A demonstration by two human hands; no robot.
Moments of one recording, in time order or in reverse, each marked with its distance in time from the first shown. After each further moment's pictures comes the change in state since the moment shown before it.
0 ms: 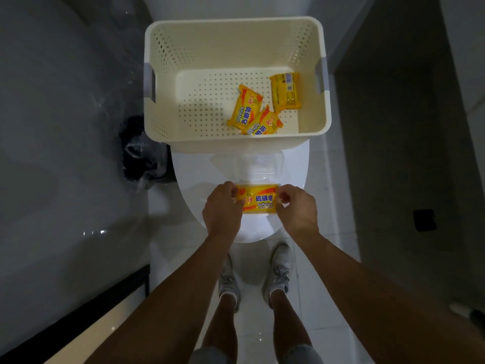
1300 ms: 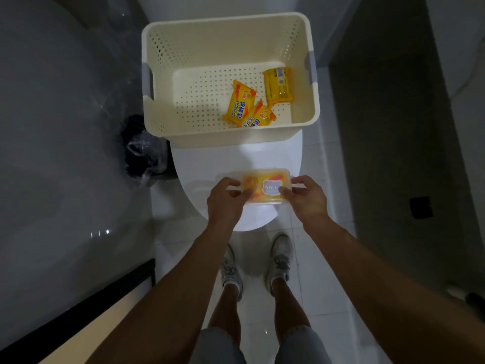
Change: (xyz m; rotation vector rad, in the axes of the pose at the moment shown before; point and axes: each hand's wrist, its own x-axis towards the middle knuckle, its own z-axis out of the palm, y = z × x) left_hand -0.020 0.018 -0.020 -0.409 -0.178 -0.224; right_hand -0.010 0.017 -0.020 0.528 0.010 0.354
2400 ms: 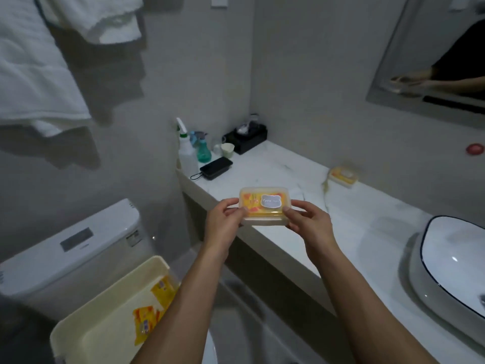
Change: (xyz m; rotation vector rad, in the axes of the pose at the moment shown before) left_hand -0.228 0.424 0.031 -0.212 -0.593 0.692; right_hand -0.231 -0.184 -0.371 0.845 0.631 -0.365
